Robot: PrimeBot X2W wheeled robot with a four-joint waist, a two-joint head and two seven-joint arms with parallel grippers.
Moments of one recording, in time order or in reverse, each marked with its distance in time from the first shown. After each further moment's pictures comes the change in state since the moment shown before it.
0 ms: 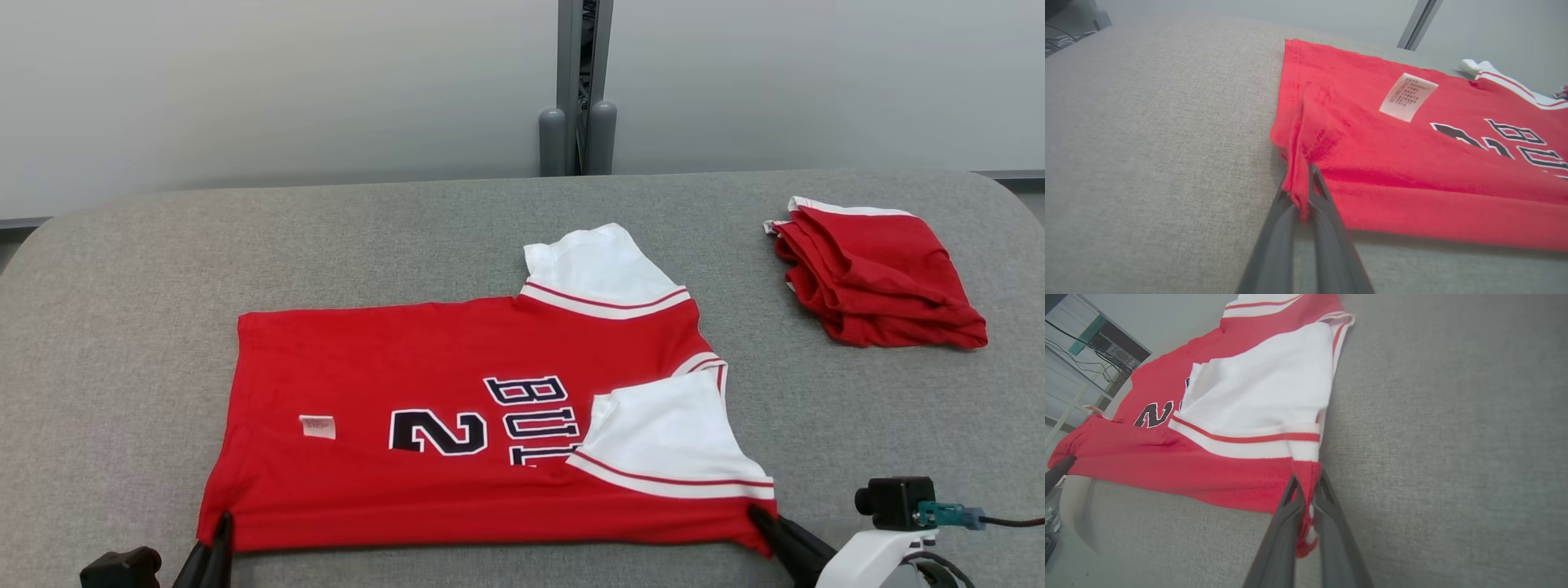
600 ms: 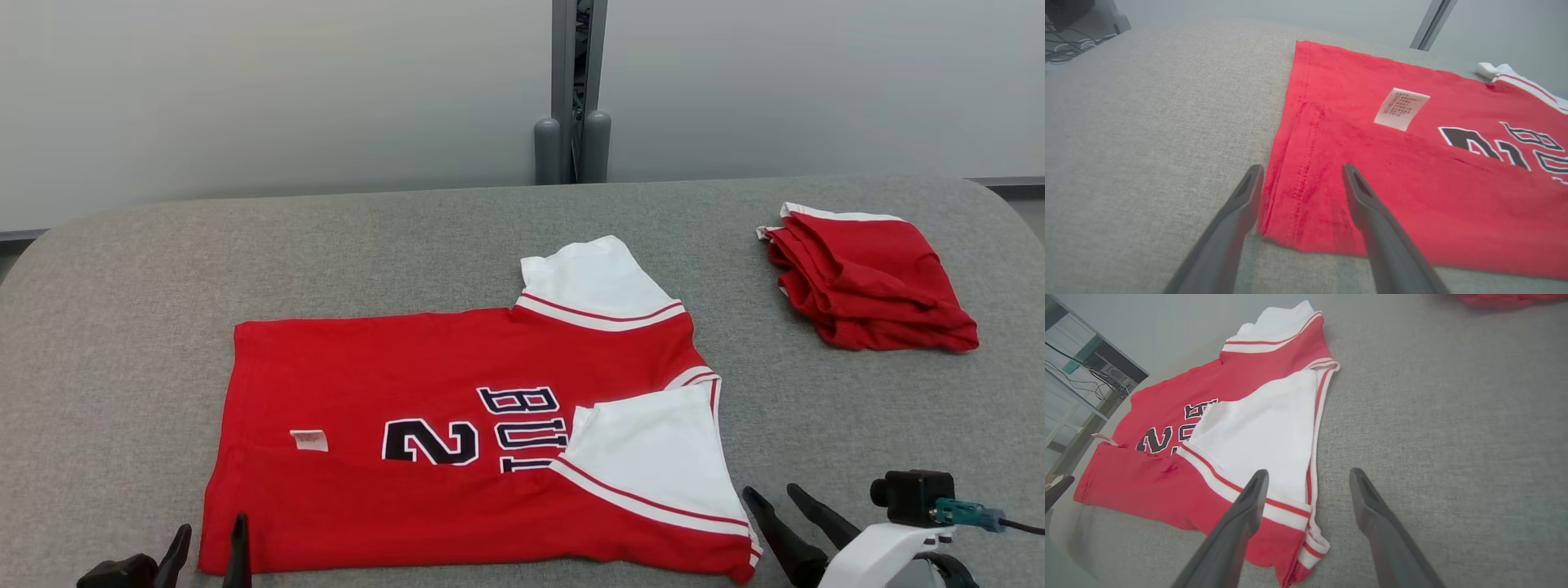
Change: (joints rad) left arm 0.018 -0.014 0.025 -0.004 0.026 0.026 0.000; right arm 0.092 0.070 -0.212 -0.087 -0.163 -0.001 0.069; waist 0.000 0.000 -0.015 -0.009
